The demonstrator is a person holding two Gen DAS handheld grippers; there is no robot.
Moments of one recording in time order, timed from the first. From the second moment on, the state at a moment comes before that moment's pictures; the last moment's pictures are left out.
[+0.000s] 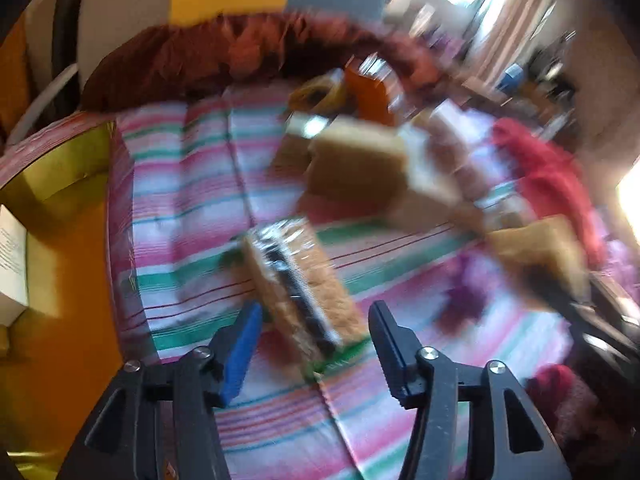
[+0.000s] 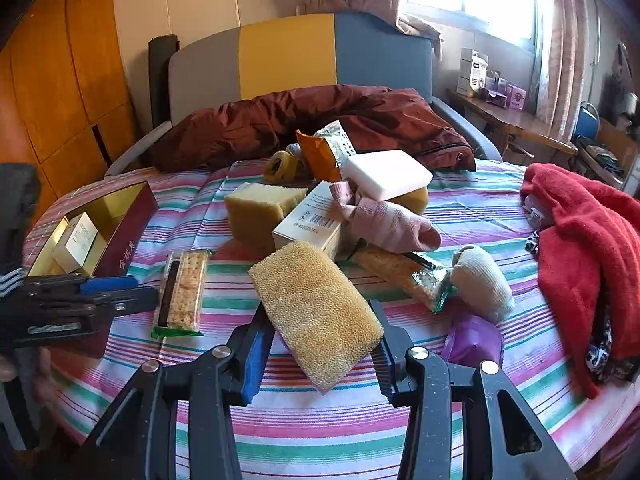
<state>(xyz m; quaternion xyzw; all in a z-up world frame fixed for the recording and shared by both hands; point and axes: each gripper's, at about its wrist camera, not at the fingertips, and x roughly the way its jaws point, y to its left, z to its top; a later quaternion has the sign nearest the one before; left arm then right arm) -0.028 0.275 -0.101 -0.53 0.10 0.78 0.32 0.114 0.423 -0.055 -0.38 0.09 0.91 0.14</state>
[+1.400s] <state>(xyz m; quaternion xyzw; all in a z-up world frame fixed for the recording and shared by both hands) -0.027 0.058 0.006 -0.34 0.06 0.93 0.14 0.024 0.255 -0.020 -0.36 0.09 0.93 -0.07</state>
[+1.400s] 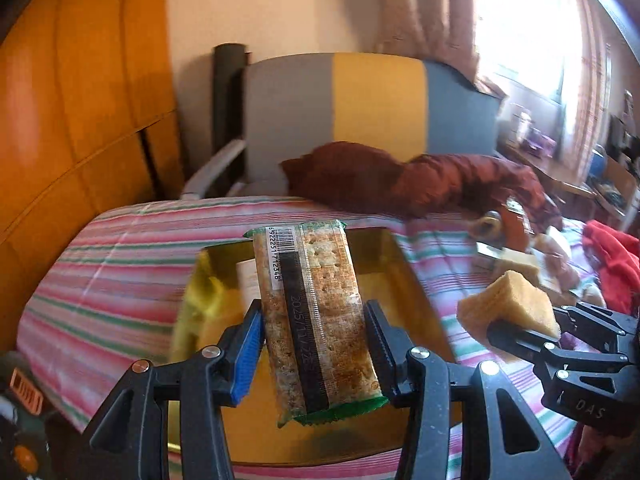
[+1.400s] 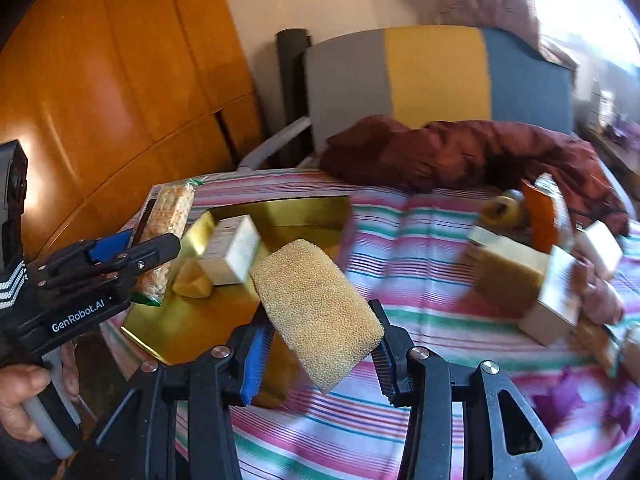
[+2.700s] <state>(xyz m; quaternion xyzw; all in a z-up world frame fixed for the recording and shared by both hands) -0.036 -0.027 -0.008 -0.34 0.02 0.94 0.03 -0.061 0.137 -0.036 -0.41 0.05 0.90 -0.13</state>
